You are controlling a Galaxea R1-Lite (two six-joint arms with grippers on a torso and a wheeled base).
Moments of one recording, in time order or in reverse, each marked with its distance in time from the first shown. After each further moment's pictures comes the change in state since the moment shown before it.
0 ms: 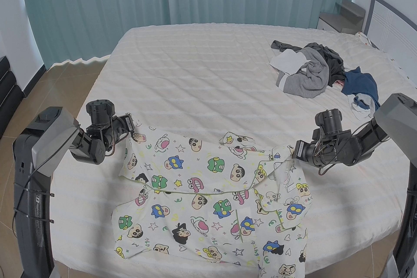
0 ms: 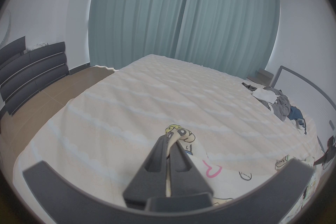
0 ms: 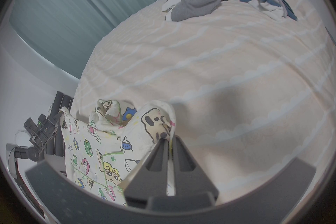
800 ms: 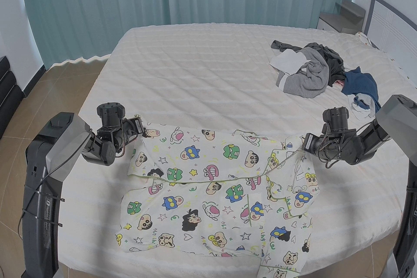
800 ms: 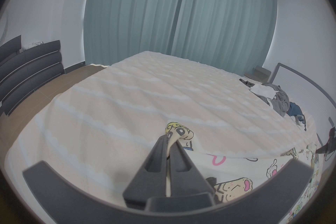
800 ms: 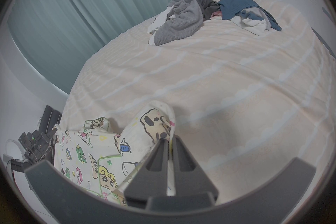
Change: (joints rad) left arm -0.038 0.099 -0.132 0.039 0.005 0.000; right arm -0.067 0.026 -0.008 -0.116 -0.119 0.002
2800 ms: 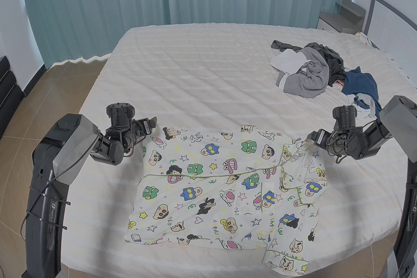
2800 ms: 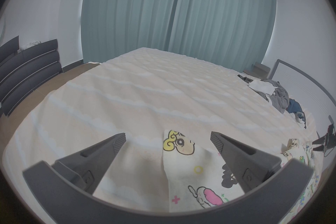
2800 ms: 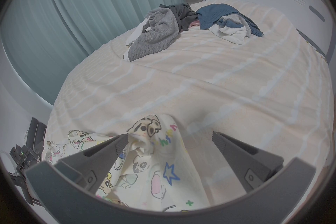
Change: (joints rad) left arm -0.049 0.031 -0.071 0.065 0.029 -0.004; right arm -0.091 0.049 -0.072 0.009 -0.072 -0.010
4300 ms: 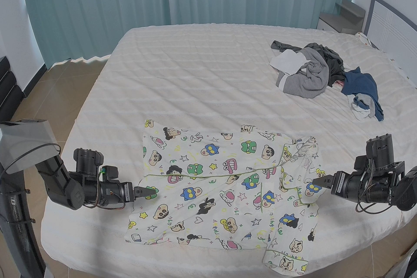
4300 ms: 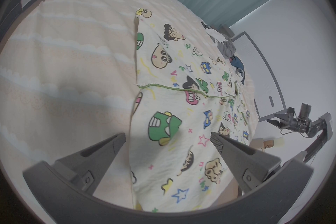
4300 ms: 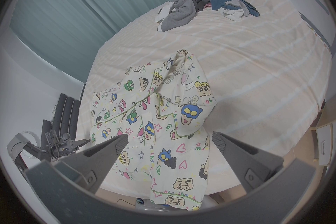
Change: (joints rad) left arm 0.066 -0.399 0.988 -0.070 -0.649 0.010; right arm 0.196 -0.641 0.764 -0.014 0.137 0.079
